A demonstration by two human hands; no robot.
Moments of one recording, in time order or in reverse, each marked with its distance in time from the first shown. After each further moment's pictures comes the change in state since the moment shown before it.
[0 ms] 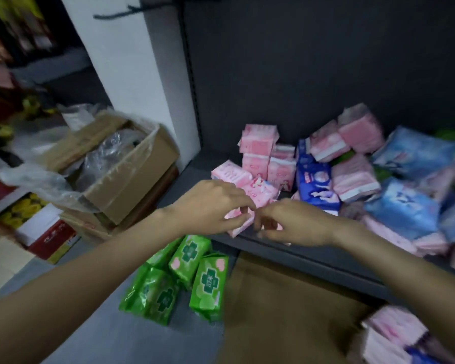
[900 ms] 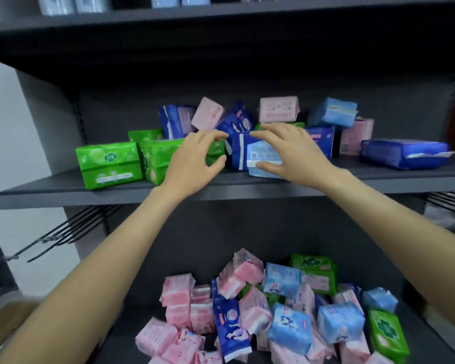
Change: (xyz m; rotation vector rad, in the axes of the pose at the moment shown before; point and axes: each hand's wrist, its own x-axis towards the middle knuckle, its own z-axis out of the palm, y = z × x) left_hand 0.290 0.063 -0.313 -0.041 0.694 0.044; right_hand -0.200 0.012 -0.402 -0.702 0.983 0.335
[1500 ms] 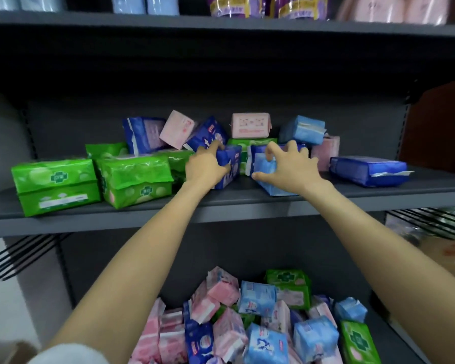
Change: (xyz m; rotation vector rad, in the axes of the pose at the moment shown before) left_hand 0.085 0.010 0.097 0.038 -0.200 -0.394; right_hand 0.006 0.037 0.000 -0.071 -0.218 0.577
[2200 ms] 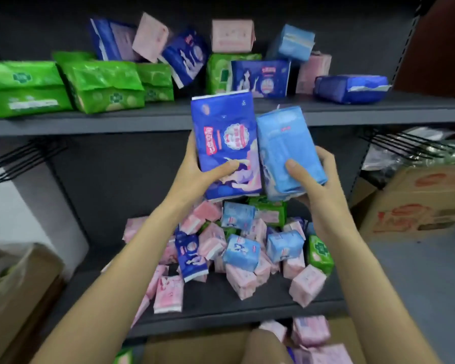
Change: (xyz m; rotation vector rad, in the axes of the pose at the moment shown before) left_hand -0.217 0.040 0.004 -1.158 -0.157 -0.117; right_hand -0.214 0.058 0.025 1.486 0.055 0.283
